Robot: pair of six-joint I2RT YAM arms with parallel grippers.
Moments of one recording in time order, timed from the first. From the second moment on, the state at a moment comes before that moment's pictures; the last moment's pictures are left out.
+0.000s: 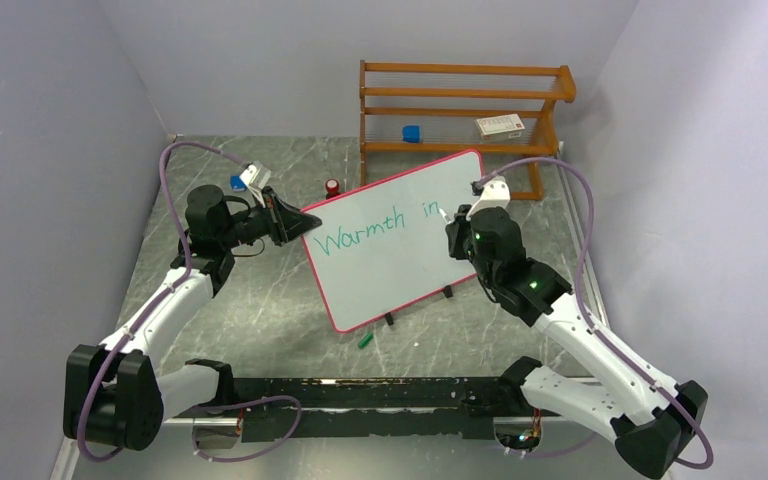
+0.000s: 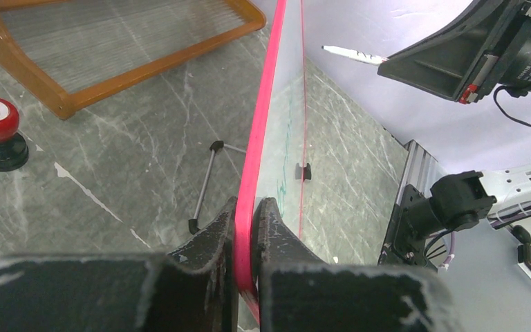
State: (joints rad) left arm -0.18 1.14 0.68 0.33 0.87 -0.39; right arm 0.66 0.93 0.89 -0.38 0.43 0.33
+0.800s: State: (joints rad) left arm -0.18 1.12 0.64 0.37 0.86 -0.38; right arm 1.21 0.96 0.86 -0.39 0.65 0.45
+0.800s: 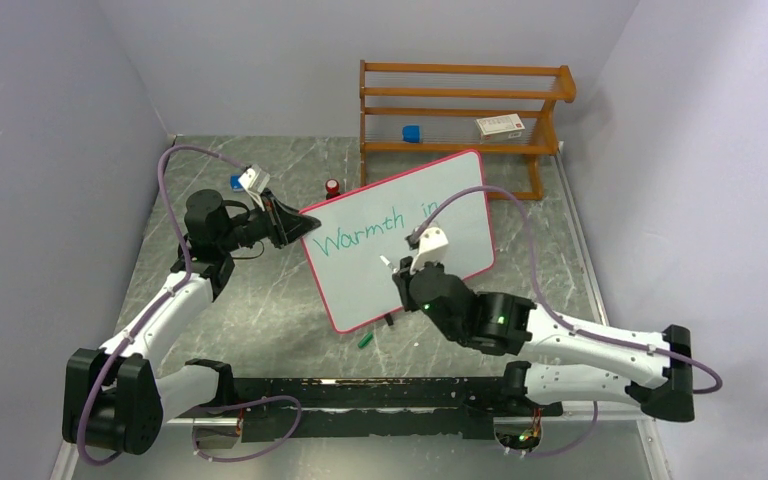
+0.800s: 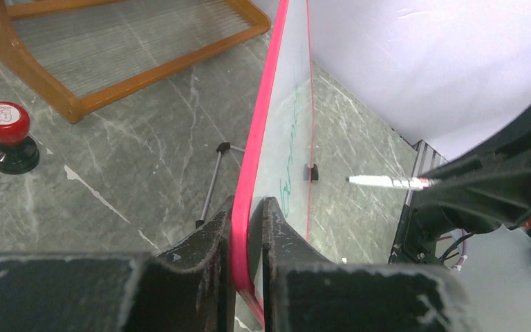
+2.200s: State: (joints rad) left arm -0.18 1.11 0.65 0.35 0.85 -0.36; right arm 1.41 1.36 1.07 -0.56 0.94 0.62
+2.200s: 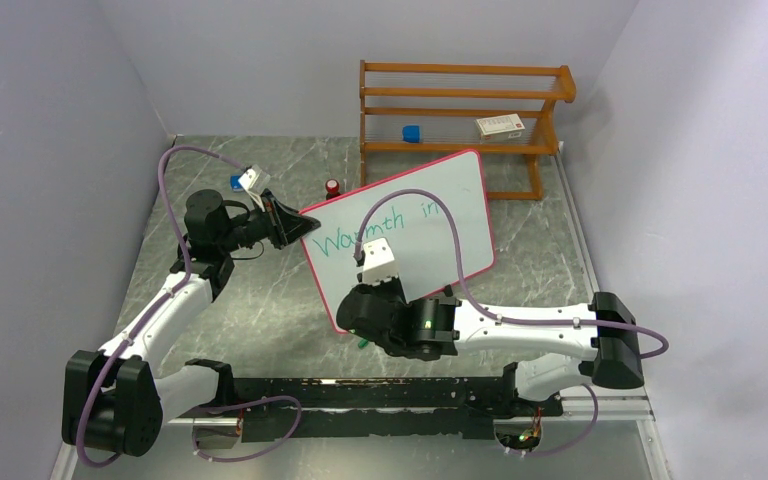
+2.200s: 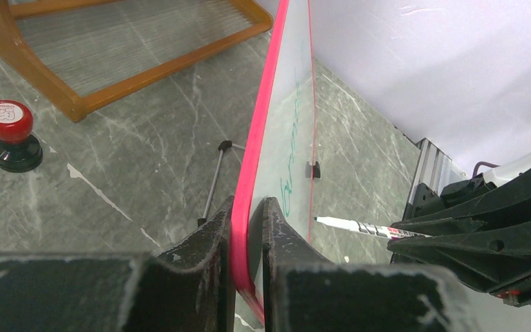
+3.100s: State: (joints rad) left arm -0.18 1.11 0.65 0.35 0.85 -0.36; right arm 1.36 1.41 1.07 -0.51 0.93 0.59
